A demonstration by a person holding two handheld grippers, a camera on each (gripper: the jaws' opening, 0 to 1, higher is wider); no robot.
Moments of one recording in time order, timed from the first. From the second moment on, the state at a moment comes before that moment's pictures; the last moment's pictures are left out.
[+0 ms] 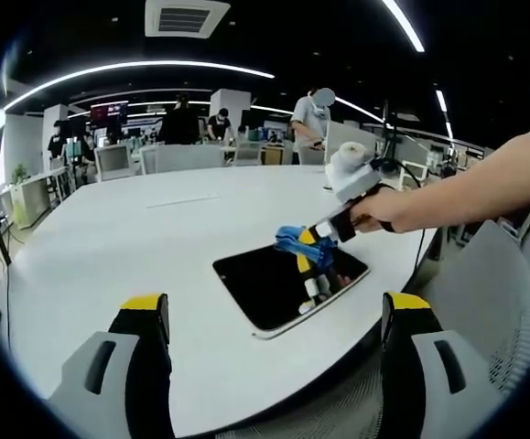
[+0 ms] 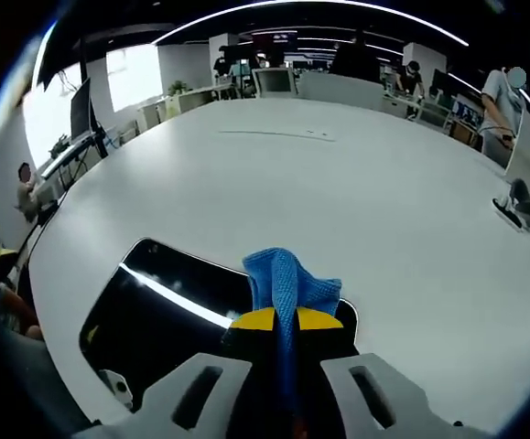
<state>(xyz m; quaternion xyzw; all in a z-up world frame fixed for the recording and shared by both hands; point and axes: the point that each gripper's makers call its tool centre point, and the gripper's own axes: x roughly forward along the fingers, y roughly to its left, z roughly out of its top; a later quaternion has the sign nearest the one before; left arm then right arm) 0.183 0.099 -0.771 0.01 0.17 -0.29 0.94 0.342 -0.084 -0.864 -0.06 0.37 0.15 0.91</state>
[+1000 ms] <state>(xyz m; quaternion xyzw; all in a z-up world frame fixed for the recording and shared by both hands) 0.183 0.101 -0.770 0.01 0.16 -0.29 0.94 0.344 -0.009 -0.865 -0.08 0.37 0.21 0.90</state>
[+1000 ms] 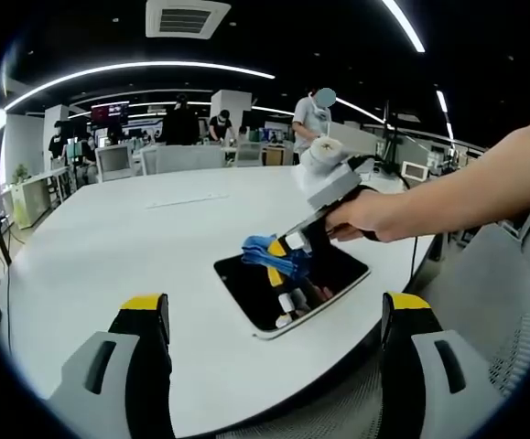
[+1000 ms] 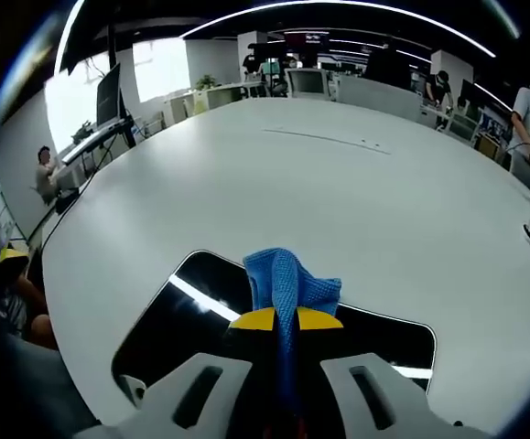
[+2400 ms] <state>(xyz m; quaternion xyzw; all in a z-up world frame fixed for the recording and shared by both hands) 0.184 0.100 -0.767 0.01 0.16 -0.29 0.94 0.343 0.064 -0.866 -0.12 0.37 0.28 0.88</state>
